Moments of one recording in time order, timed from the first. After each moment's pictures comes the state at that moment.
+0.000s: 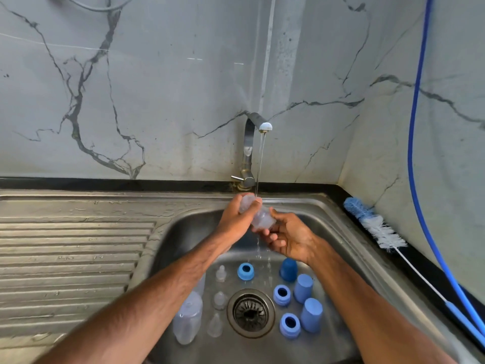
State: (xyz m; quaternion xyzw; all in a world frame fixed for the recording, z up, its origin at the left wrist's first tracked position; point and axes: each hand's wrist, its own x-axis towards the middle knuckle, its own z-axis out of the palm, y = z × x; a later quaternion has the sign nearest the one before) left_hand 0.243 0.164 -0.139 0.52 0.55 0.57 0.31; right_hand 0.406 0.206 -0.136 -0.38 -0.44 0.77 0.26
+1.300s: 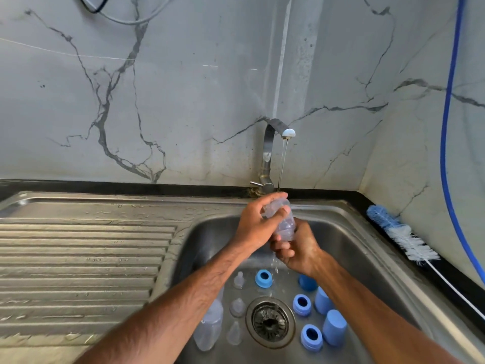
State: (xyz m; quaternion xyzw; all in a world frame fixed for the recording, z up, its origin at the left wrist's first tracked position) left_hand 0.247 0.154 -0.129 0.58 0.47 0.61 0.25; right_hand 0.373 0.186 -0.139 -0.32 -0.39 0.80 0.32
